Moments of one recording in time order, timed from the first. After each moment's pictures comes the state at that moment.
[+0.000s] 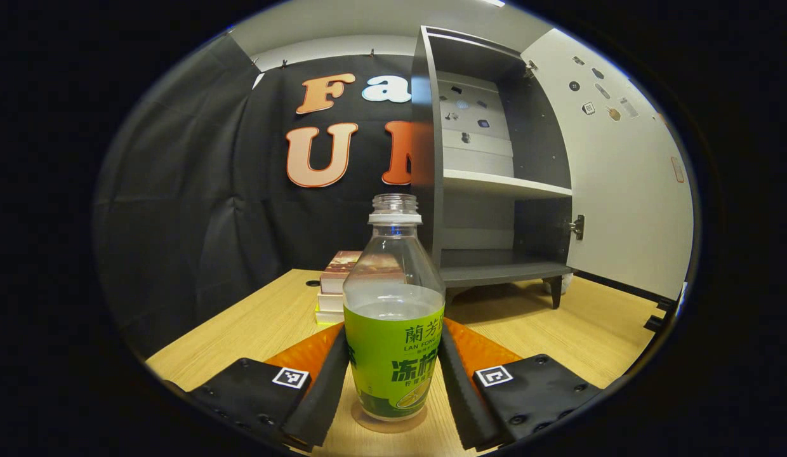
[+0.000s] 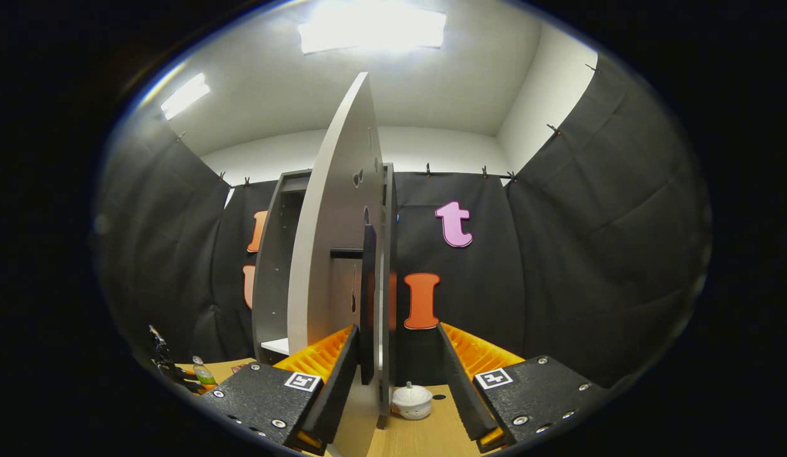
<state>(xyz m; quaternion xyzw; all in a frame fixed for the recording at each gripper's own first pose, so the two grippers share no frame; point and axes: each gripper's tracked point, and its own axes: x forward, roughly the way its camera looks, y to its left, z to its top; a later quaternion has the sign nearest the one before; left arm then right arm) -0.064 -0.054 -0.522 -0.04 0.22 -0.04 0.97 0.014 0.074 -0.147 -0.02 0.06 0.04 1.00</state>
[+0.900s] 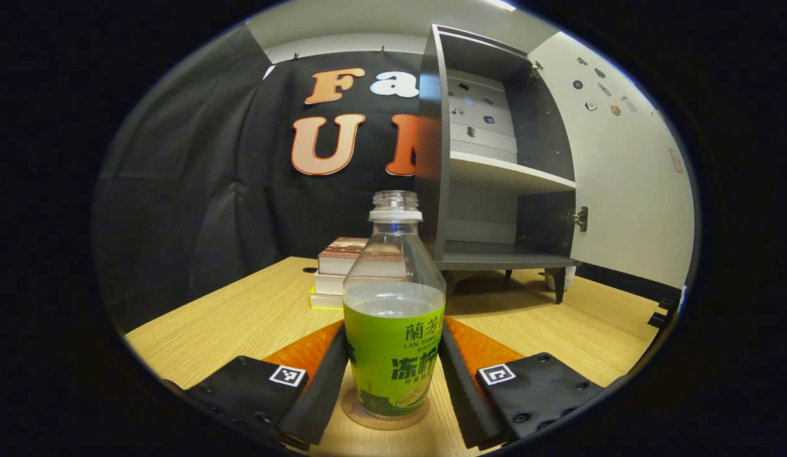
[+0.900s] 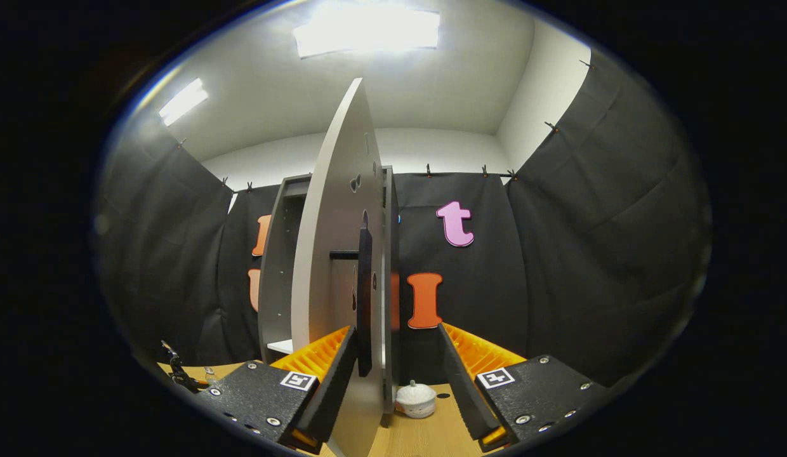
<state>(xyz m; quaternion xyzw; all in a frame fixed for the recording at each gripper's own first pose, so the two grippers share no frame) -0.070 -0.048 -0.558 -0.06 0.21 -0.03 0.98 0.015 0.073 -0.146 0.00 0.06 0.05 1.00</state>
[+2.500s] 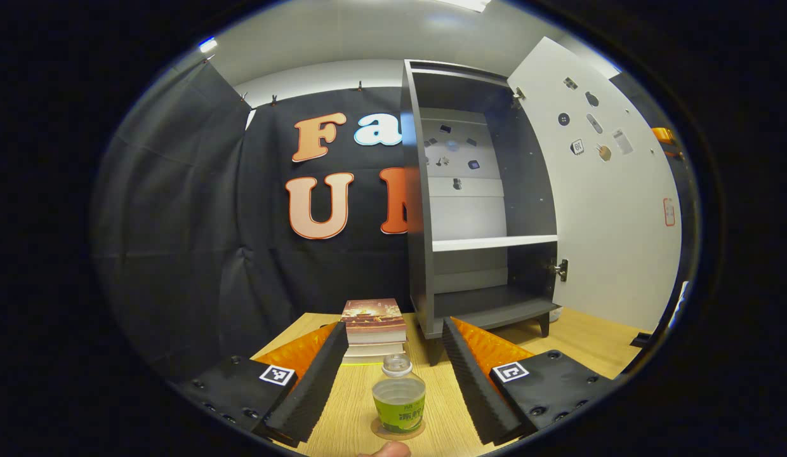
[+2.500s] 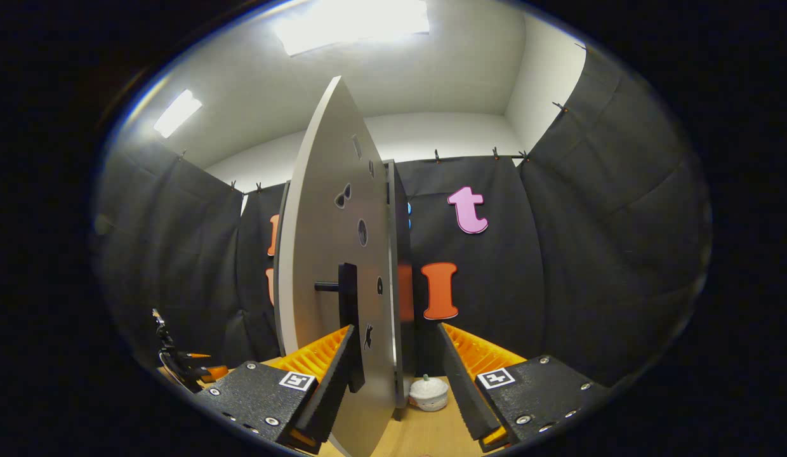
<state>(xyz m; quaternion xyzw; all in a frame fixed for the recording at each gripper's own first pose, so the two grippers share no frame) -0.049 -0.047 -0.371 -0.01 0.15 -0.04 0.99 0.017 0.076 -0.143 0.02 0.12 0.08 0.99</state>
